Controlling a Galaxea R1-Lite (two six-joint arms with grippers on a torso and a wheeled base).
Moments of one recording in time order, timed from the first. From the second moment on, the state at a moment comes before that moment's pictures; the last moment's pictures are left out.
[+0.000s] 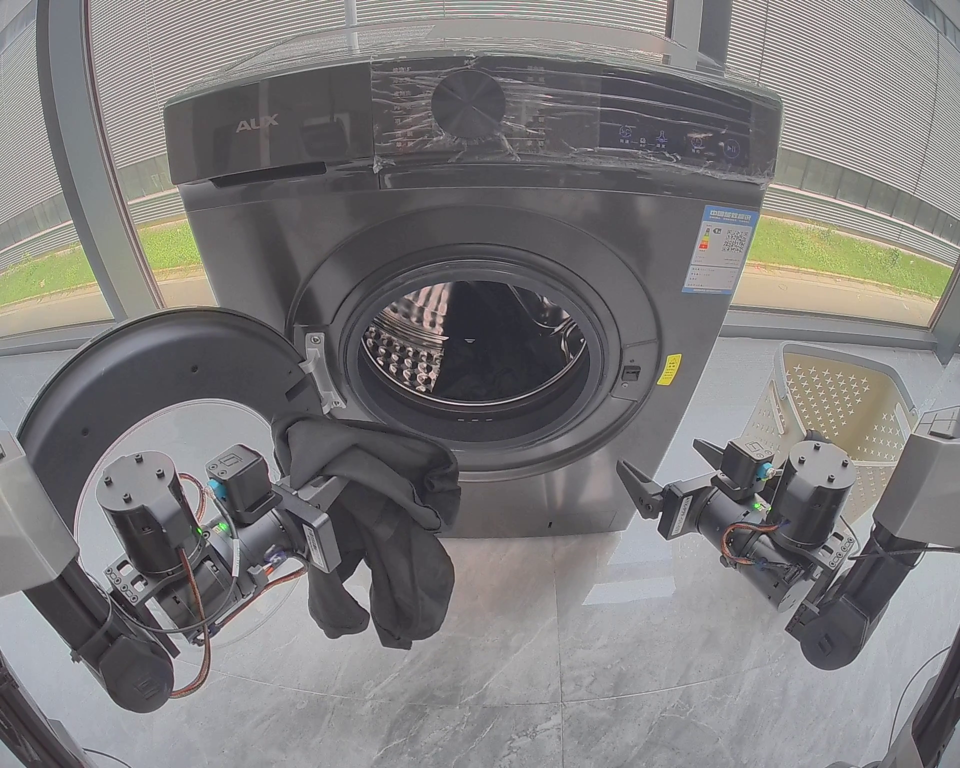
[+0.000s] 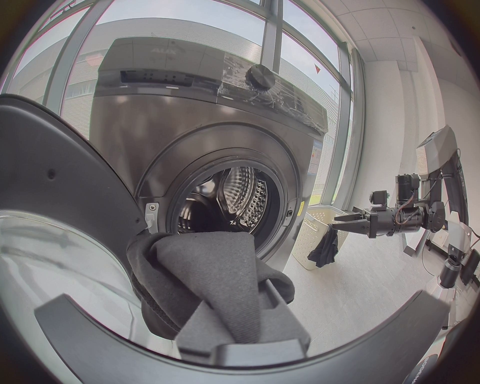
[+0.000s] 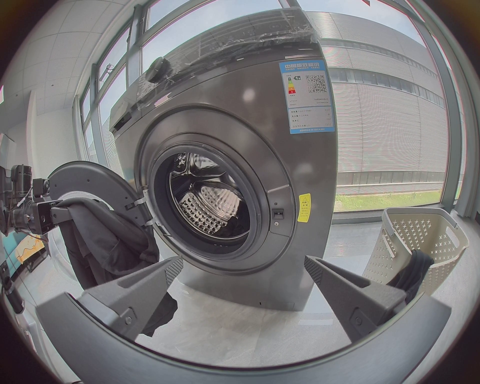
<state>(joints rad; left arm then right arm) -0.44 1.83 -0.30 -1.52 -0.08 0.02 0.50 2.03 -0.43 -1.55 -0.17 0.07</state>
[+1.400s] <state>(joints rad) -0.47 1.89 -0.29 -1.52 -0.07 0.02 0.51 2.03 -0.43 -1.55 -0.17 0.07</state>
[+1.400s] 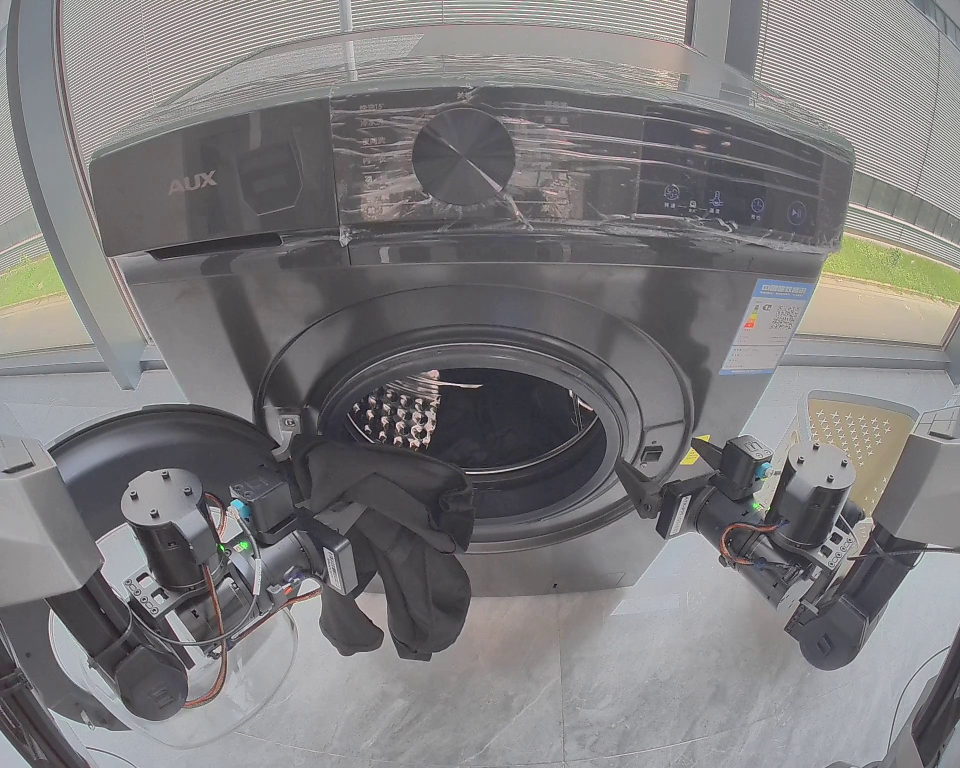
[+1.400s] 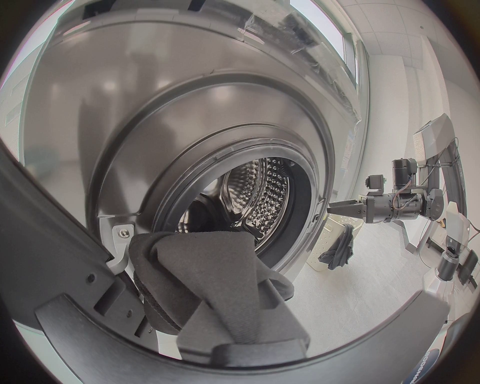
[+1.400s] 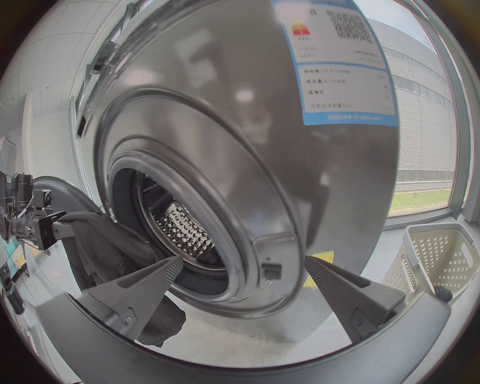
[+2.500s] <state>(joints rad) -0.60 2.06 -0.44 -1.52 -0.02 0.00 0.60 2.01 -0.30 -1.56 -0.08 0.07</state>
